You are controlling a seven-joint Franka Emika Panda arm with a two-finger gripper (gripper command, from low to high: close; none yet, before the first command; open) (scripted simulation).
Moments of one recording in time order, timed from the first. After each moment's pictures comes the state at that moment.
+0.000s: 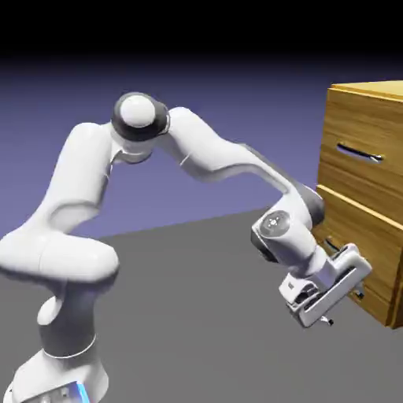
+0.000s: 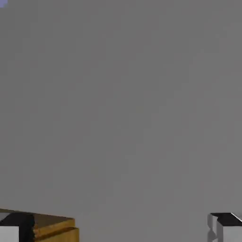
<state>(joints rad) 0.95 0.80 -1.20 -2.14 2.01 2.71 0.84</state>
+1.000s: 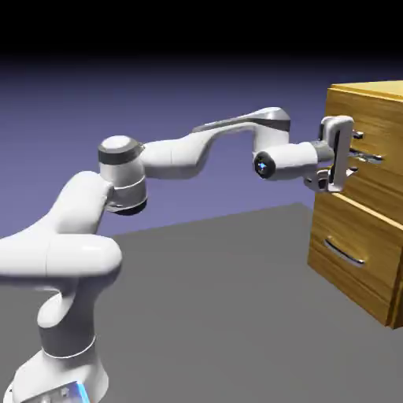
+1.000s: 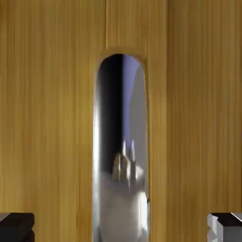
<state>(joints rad) 1.20 1.36 -1.66 -1.69 2.81 2.63 0.91</state>
